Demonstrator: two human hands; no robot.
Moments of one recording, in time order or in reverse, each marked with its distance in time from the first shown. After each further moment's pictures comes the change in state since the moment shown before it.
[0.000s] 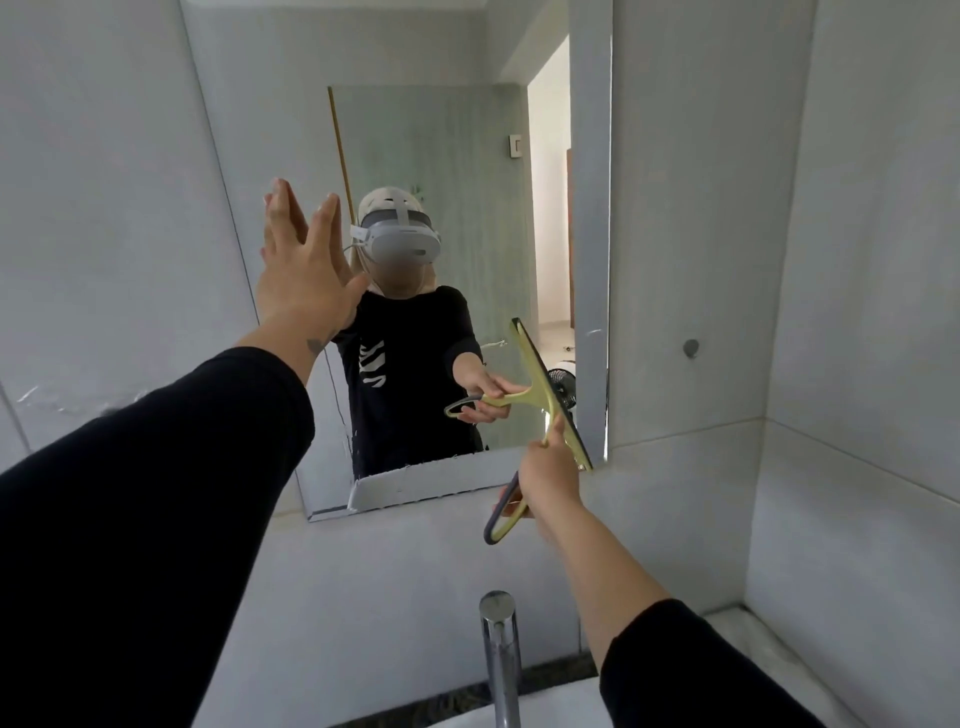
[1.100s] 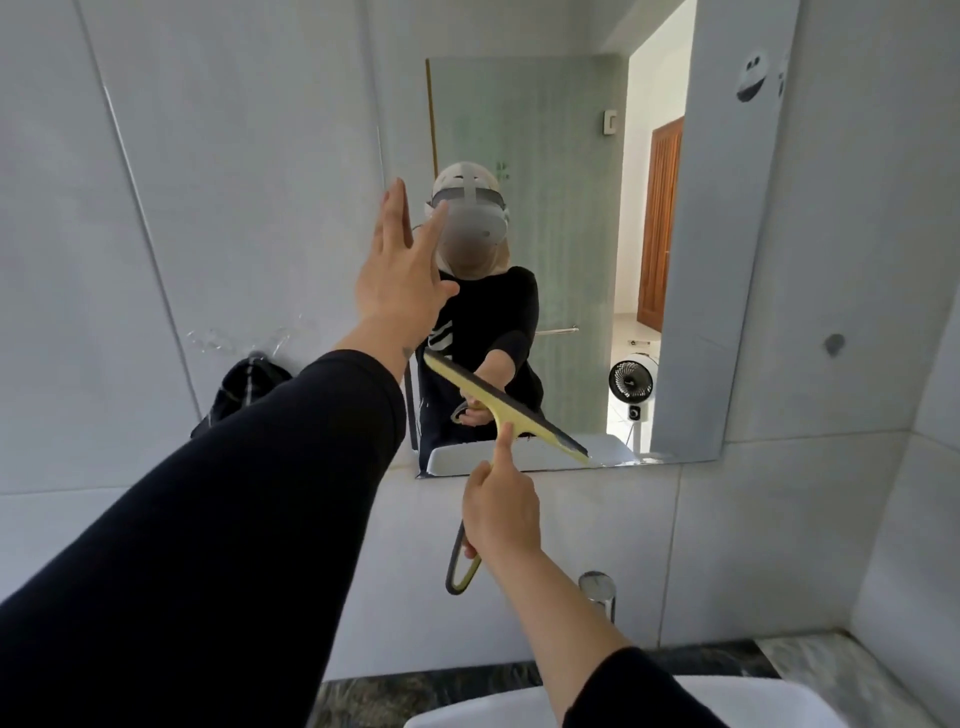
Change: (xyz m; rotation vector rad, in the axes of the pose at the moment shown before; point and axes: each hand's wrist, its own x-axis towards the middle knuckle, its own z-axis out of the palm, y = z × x) left_hand -0.033 -0.048 -0.015 0.101 -0.065 0.083; right_hand -0.075 0.030 0.139 -0.398 -0.126 -0.288
